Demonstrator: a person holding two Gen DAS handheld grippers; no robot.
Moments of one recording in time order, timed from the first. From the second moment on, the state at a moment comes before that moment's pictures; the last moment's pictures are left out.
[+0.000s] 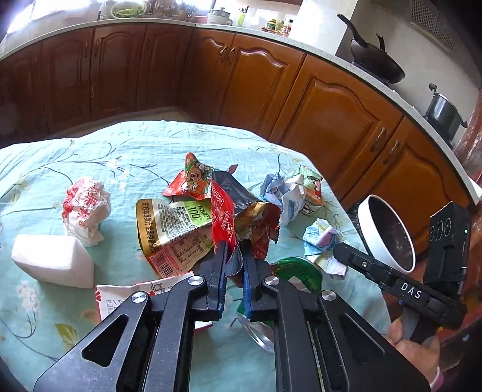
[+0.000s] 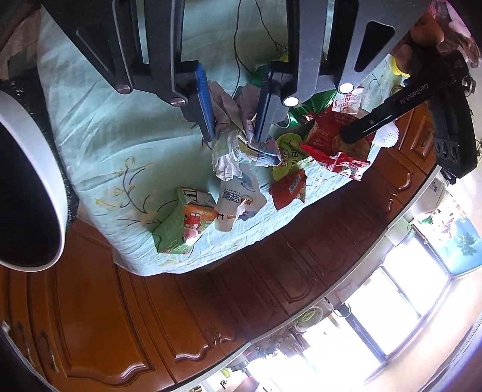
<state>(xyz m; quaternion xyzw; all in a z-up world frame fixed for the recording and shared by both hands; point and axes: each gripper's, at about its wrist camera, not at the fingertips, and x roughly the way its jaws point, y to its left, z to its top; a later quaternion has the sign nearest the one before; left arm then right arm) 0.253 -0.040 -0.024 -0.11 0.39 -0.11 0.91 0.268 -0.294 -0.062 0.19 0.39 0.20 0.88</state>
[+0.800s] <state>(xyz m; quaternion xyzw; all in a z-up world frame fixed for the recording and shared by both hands) 0.209 -0.158 0.011 -0.08 0.38 -0.24 0.89 0.182 -0.409 -0.031 0.22 0.33 0.09 0.91</state>
